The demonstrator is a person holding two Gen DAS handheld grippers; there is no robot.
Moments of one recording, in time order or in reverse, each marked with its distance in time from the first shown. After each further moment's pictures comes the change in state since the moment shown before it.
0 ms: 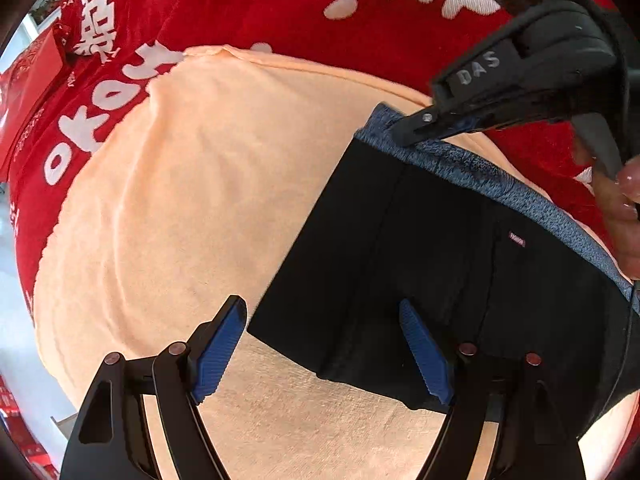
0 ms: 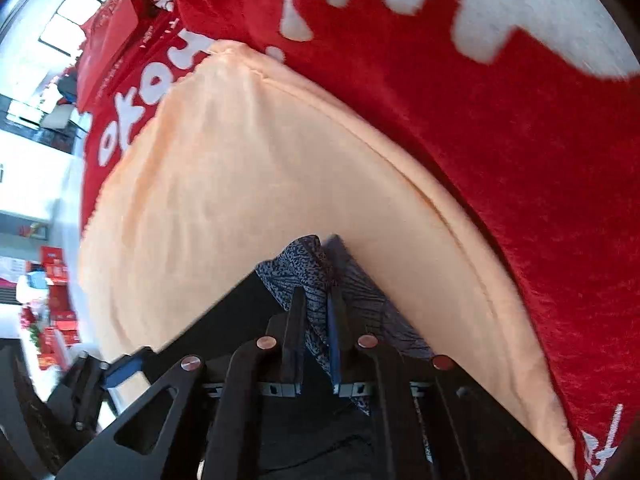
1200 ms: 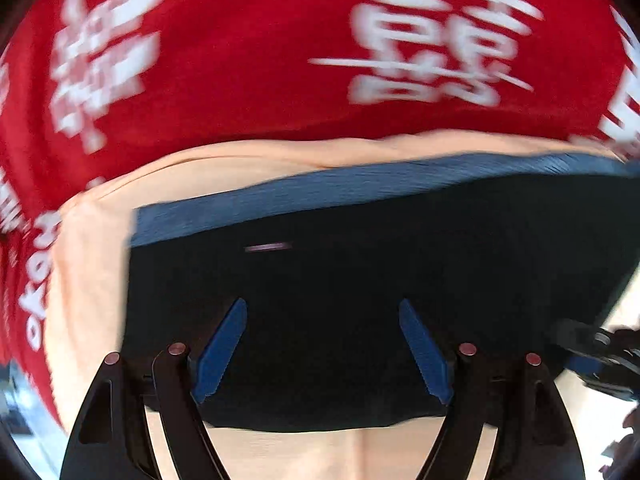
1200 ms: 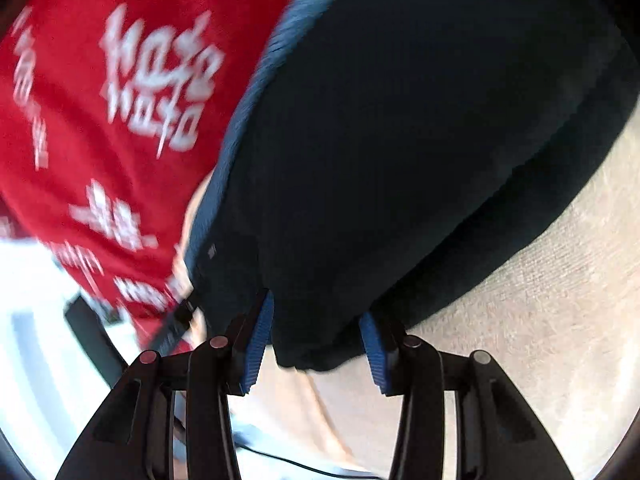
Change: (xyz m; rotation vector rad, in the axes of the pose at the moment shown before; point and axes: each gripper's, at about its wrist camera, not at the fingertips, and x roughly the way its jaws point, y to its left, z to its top) left arm -0.019 -0.187 -0.026 0.561 -0.012 -0.077; right arm -0.065 -0.129 -0.414 1.291 -0.526 0.430
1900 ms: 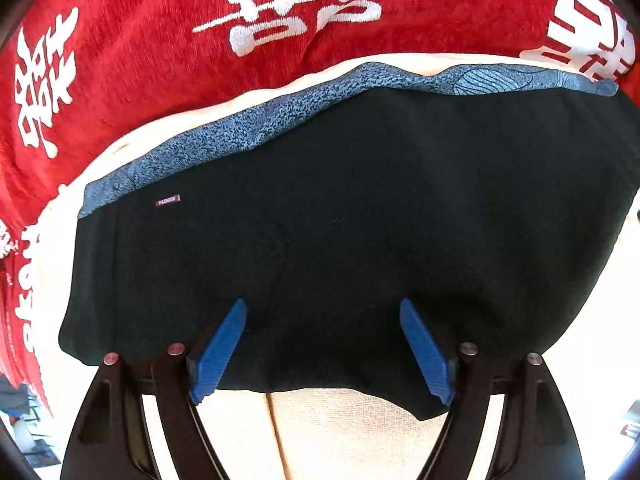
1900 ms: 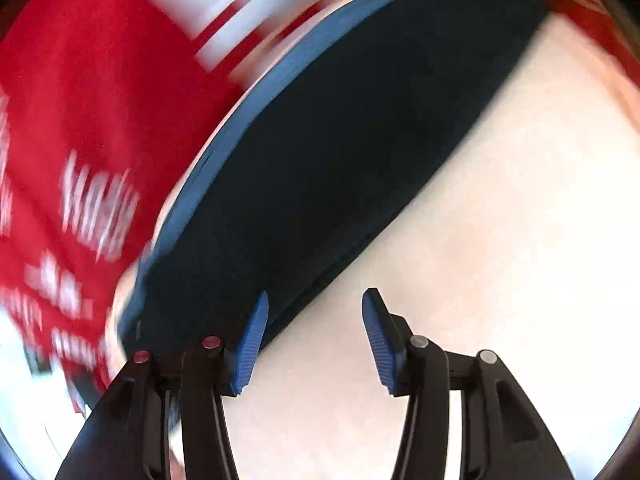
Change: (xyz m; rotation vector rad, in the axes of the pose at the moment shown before) left arm 0.015 -0.085 -0.039 0.114 0.056 0.028; right arm -0.140 -0.052 0.059 -0.007 -0.300 -0.325
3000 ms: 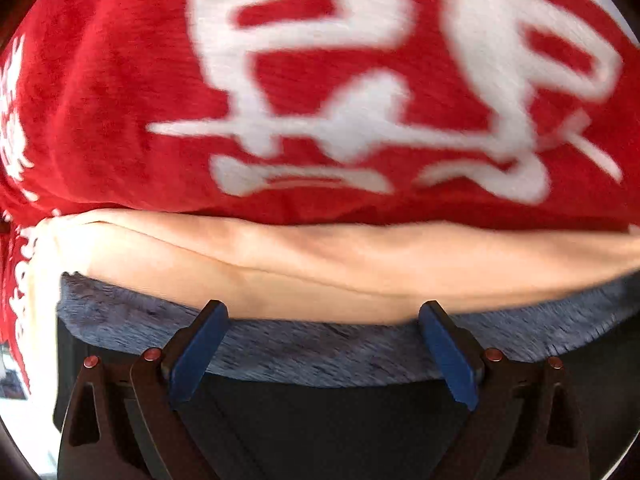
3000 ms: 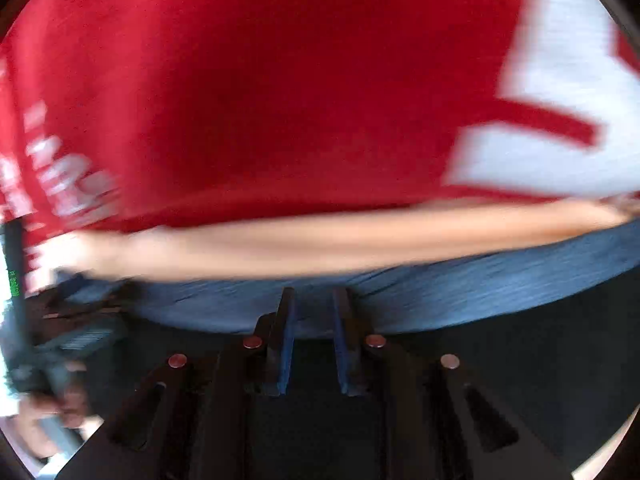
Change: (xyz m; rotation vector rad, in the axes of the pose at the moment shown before) left arm 0.072 0.033 0.171 -0.253 -0.008 0.091; right arm 0.100 0.142 0.093 -0.647 -0.018 -0.136
